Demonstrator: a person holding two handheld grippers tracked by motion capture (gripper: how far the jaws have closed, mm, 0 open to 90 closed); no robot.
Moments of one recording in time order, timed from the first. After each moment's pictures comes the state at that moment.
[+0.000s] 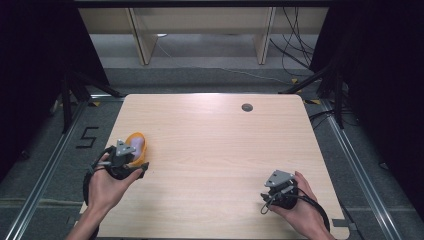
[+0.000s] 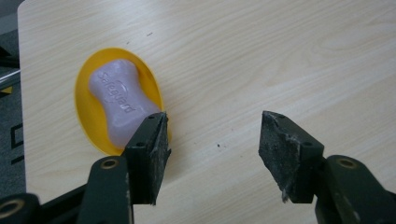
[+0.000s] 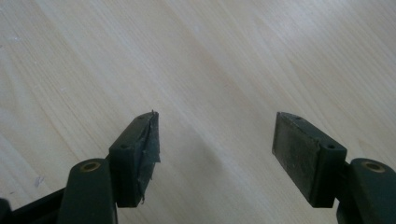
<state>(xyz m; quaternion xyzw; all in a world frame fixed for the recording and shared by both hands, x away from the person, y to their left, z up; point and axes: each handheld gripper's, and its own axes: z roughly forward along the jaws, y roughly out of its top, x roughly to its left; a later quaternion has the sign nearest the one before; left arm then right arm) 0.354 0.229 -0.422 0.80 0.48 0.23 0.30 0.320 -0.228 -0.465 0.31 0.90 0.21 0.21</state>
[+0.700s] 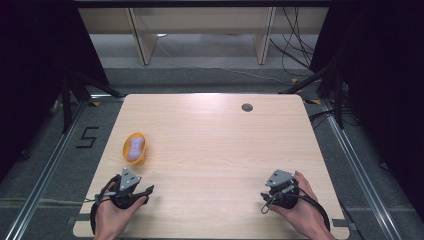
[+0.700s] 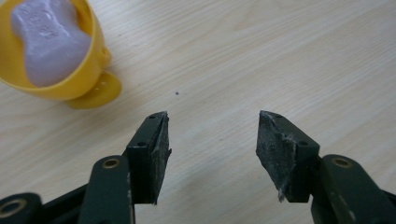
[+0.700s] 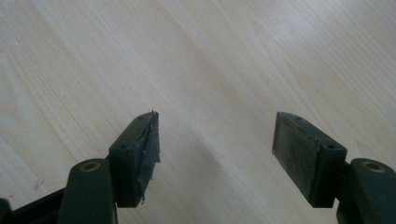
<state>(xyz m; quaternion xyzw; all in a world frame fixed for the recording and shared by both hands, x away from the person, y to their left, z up) 0.311 0.231 -0.487 0.81 0.44 0.22 0.33 0.322 -0.229 -0.465 0.31 0.90 0.22 0.21</state>
